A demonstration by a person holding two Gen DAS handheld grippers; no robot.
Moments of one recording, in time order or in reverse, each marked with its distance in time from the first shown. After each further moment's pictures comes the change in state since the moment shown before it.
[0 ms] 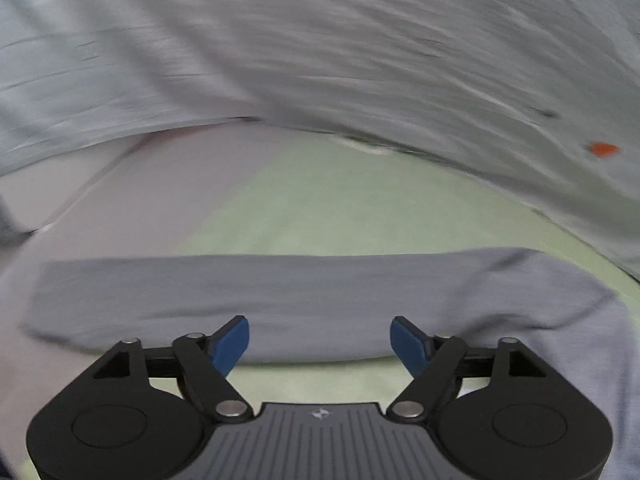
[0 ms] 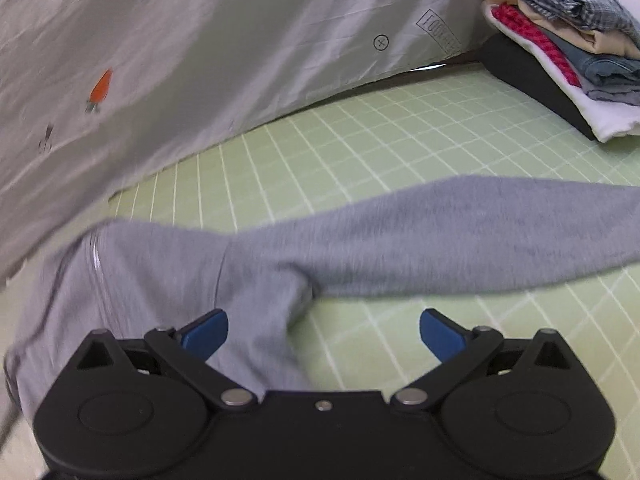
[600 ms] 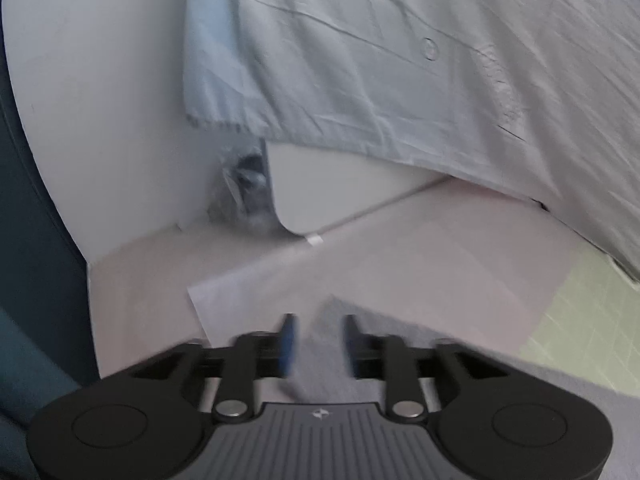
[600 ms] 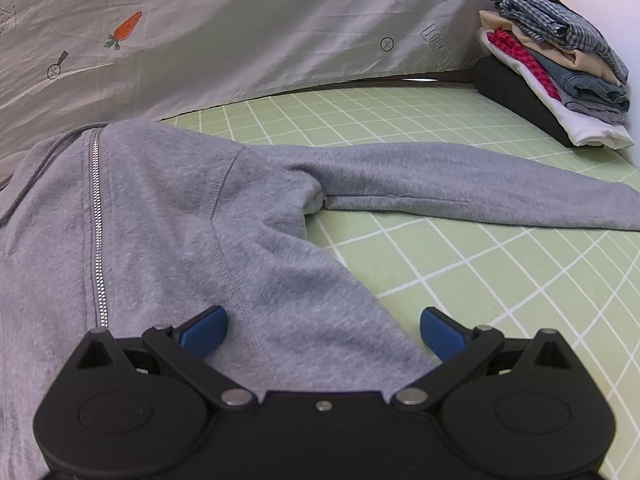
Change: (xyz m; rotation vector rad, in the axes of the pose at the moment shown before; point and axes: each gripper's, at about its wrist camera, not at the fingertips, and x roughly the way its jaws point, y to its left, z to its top) left arm -0.021 0.259 0.003 -0.383 -0.126 0.429; right arm 0.002 0.033 -0.100 -0.131 -0.105 -0.151
